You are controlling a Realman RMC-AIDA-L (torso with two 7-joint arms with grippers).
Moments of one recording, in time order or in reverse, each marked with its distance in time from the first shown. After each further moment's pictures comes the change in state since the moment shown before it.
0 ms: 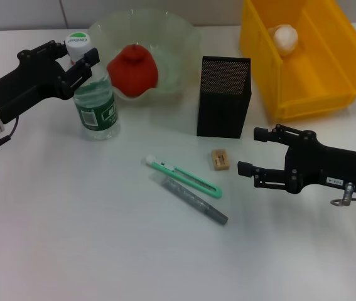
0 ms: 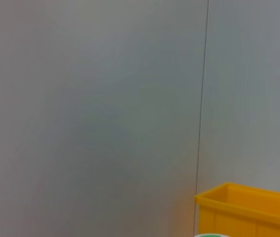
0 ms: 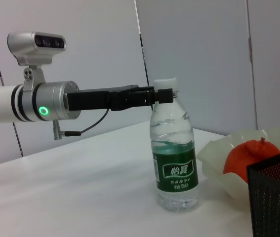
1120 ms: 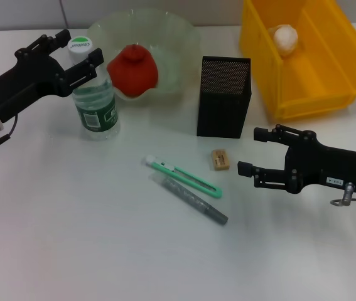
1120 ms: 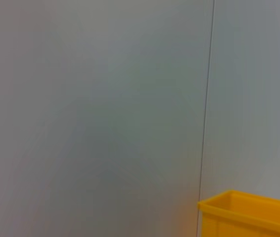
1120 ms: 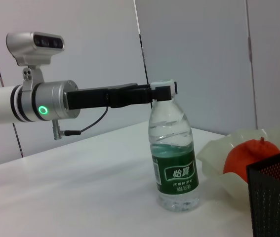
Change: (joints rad) left arm 0.000 0.000 -0.008 -0.009 -0.016 0.005 0.001; right arm 0.000 0.000 0.000 0.000 0.000 0.000 0.004
